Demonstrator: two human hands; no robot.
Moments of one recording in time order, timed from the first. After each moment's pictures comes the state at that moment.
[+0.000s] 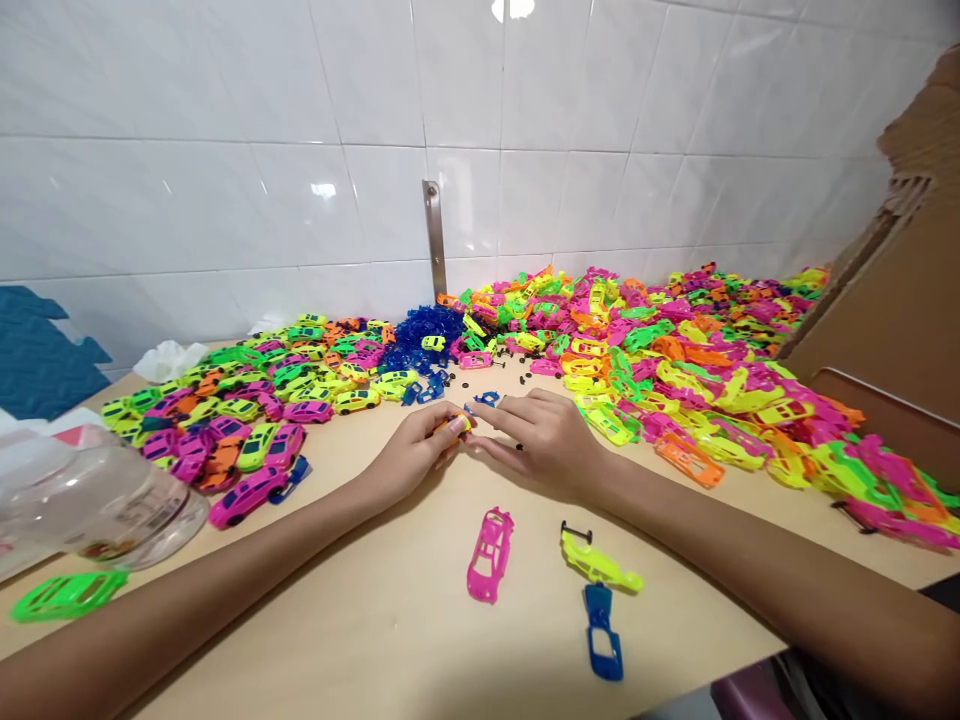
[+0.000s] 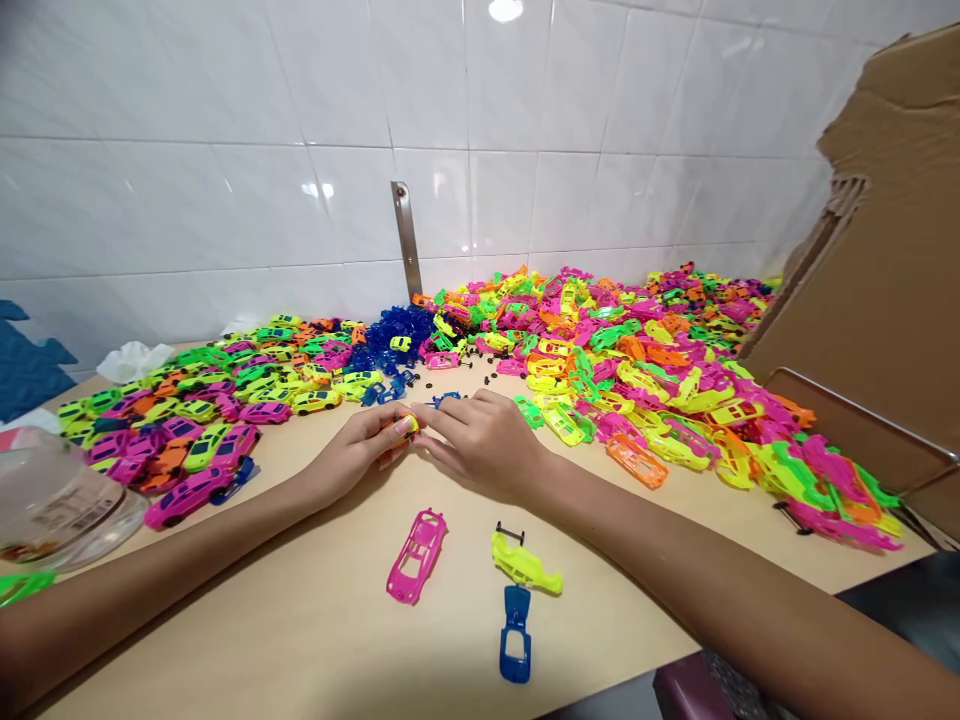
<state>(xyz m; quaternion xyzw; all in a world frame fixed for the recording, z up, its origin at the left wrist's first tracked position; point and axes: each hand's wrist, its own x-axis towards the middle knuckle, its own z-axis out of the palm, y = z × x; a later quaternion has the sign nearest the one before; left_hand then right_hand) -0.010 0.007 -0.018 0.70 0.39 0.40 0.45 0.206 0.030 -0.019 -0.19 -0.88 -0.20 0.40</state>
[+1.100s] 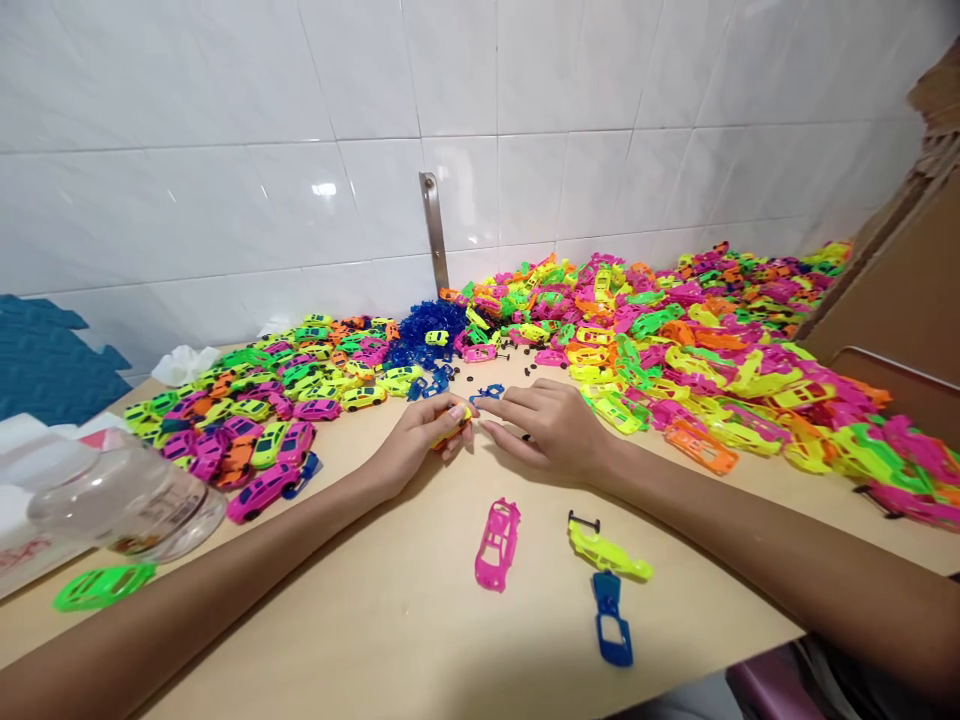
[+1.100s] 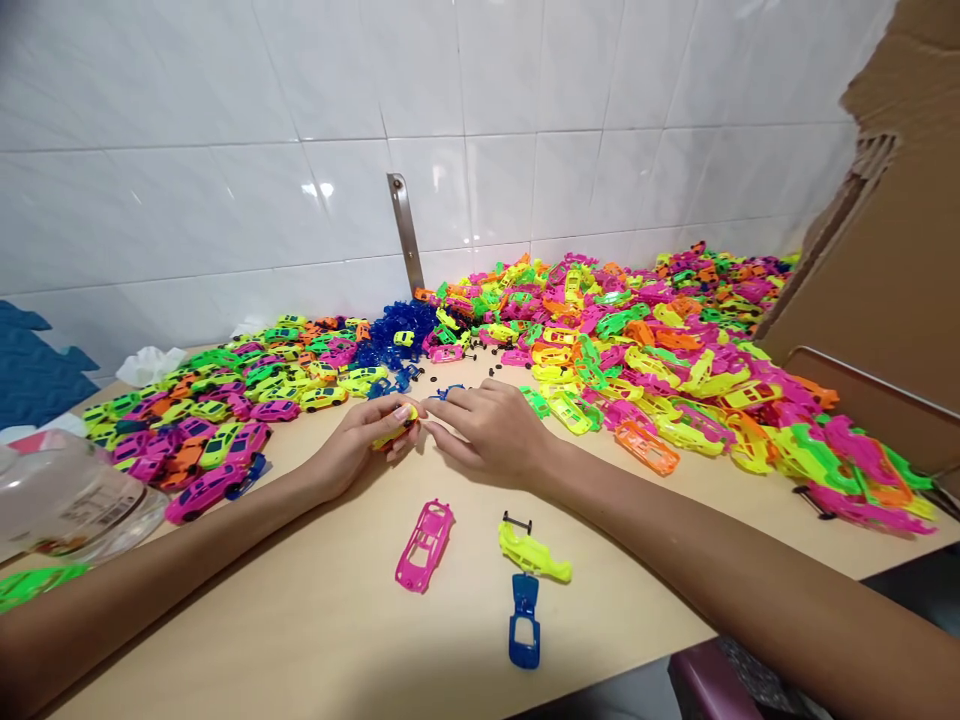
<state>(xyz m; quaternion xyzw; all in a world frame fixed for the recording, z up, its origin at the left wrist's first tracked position) -0.014 0.007 -0.015 0.65 0.35 0.42 0.53 0.208 0.031 -0.017 -0.20 -0.89 -0.17 0.38</state>
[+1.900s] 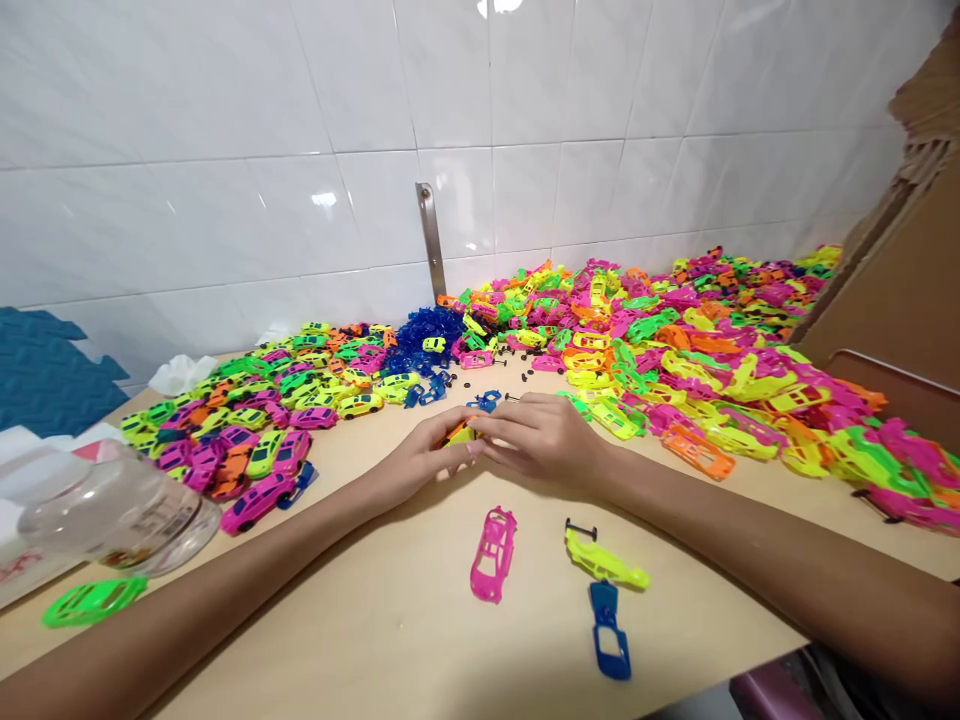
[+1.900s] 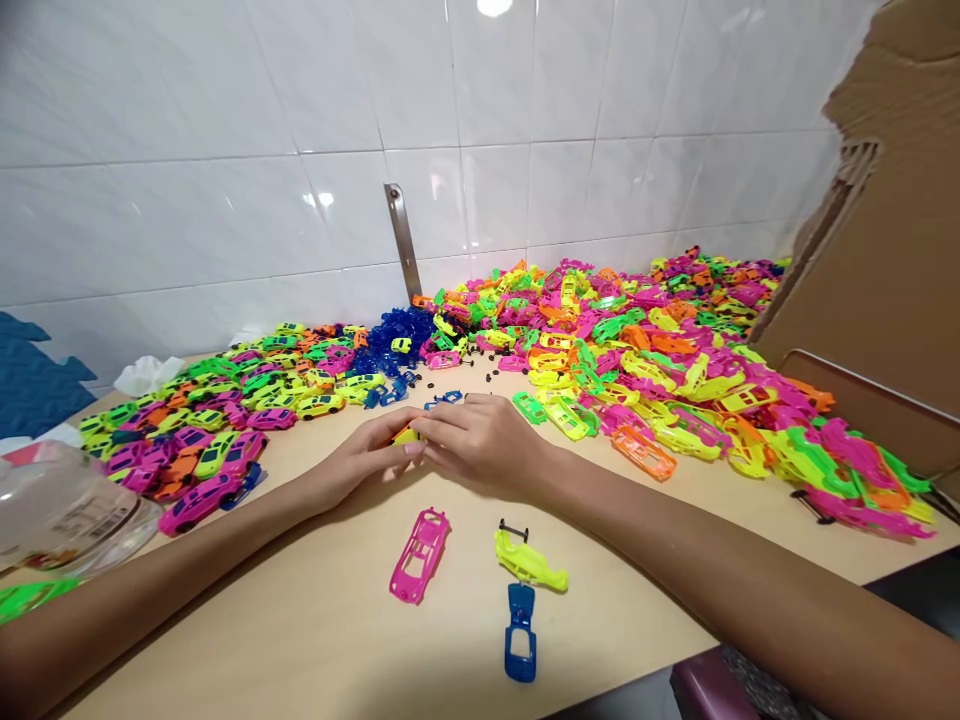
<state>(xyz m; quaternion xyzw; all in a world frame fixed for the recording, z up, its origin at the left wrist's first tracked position) -0.012 0.001 -0.007 0.74 0.35 0.33 0.47 0.208 0.033 -0.019 -0.12 -0.88 -0.18 0.42</state>
